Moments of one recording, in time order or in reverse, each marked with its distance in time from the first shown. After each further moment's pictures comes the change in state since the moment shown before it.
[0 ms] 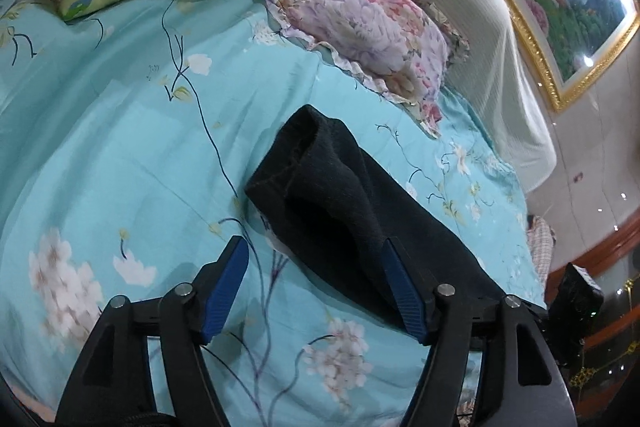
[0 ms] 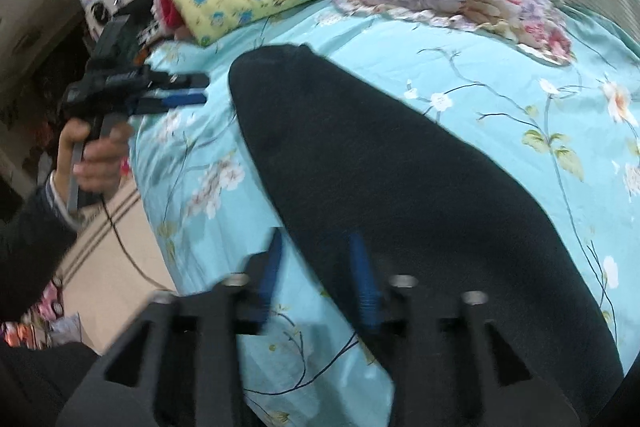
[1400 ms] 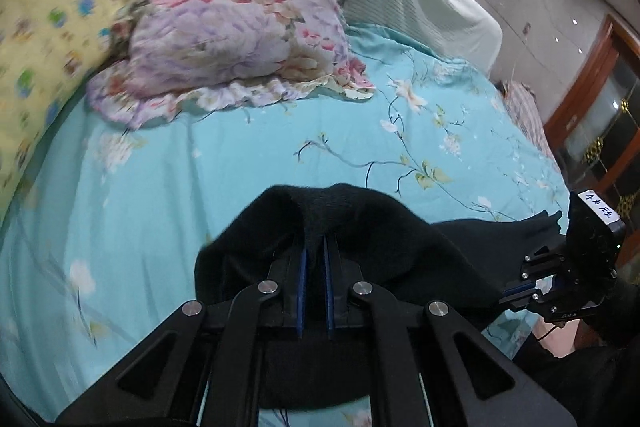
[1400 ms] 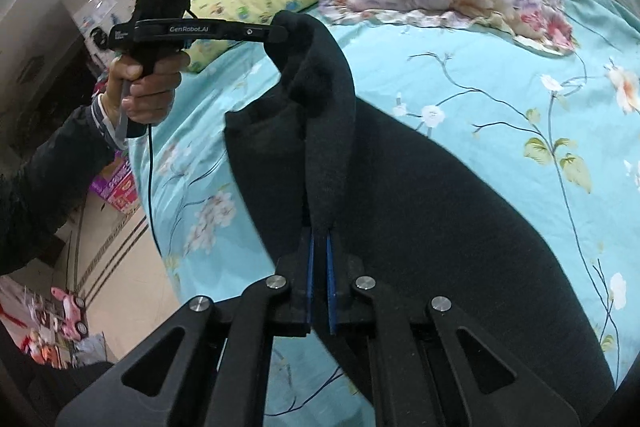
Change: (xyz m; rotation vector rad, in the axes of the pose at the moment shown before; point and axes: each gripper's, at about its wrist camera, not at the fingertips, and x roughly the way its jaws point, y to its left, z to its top) left arm 0.066 -0.090 0.088 0.554 0.149 -0.089; right arm 0.009 -0.020 0.025 0.056 0.012 0.071
